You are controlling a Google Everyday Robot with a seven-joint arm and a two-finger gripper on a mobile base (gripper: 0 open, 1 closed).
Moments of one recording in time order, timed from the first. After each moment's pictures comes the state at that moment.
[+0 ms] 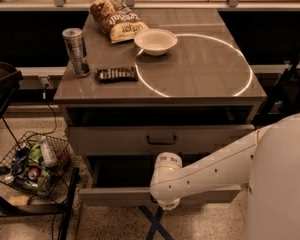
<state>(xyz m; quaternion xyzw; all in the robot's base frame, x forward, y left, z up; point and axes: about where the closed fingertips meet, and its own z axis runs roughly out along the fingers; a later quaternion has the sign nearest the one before) 0.446 -0.076 0.416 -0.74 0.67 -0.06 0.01</state>
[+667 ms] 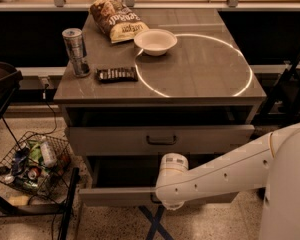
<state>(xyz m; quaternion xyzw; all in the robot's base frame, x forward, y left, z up) 0.442 -0.089 0.428 -0.74 0.67 -0.07 0.02</state>
